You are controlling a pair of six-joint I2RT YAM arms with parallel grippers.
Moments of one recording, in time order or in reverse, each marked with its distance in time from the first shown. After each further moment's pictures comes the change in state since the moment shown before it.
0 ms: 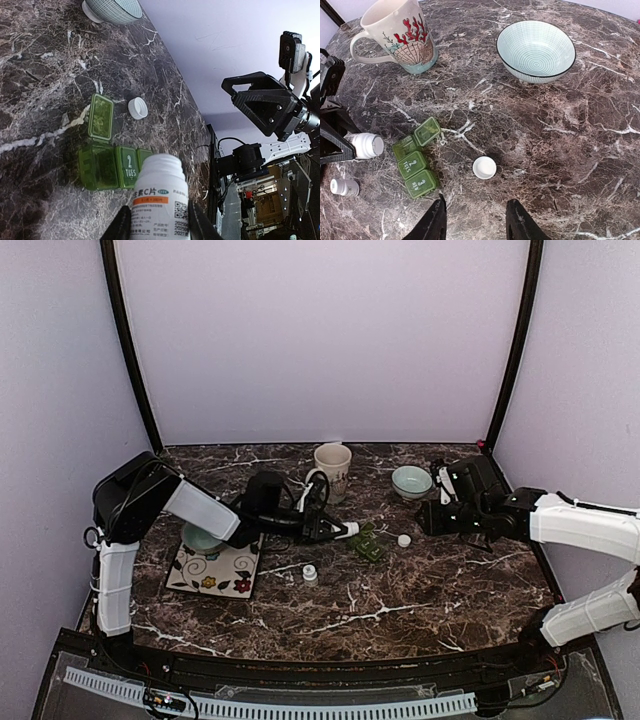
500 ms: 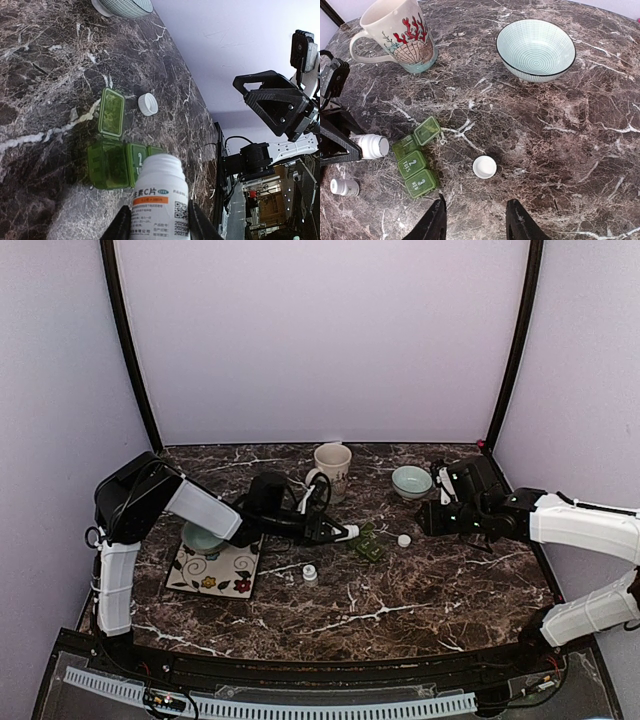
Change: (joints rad) left arm -0.006 0.011 0.021 -0.063 -0.019 0.030; right arm 0.000 0.000 -0.003 0.000 0.000 0.003
